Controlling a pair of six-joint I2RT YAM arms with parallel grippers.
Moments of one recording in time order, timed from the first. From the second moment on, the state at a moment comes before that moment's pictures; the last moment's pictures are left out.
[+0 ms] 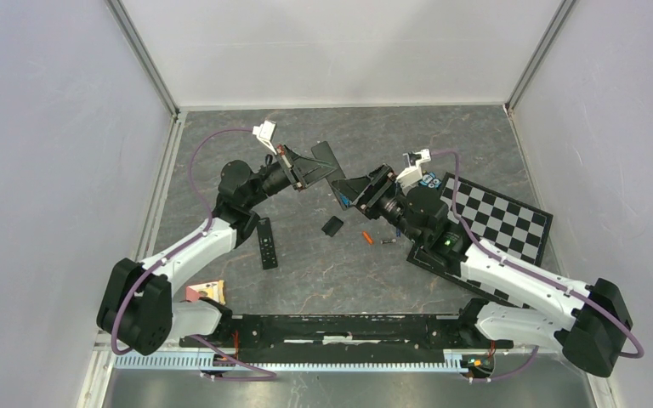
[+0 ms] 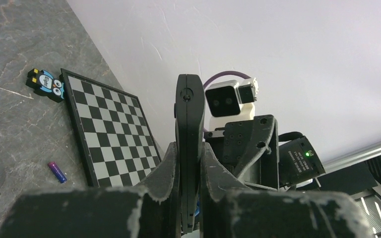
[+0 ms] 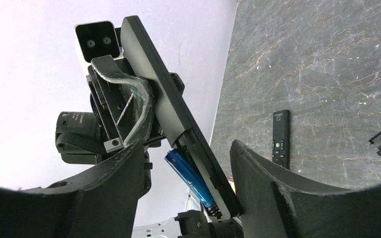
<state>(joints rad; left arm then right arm) -0.47 1.27 0.73 0.75 0.58 -1.18 0.87 1.08 0.75 0.26 0.16 1.17</state>
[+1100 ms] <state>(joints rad) -0.47 1.27 0.73 0.82 0.60 -1.18 0.84 1.10 0.71 0.39 0.08 1.22</state>
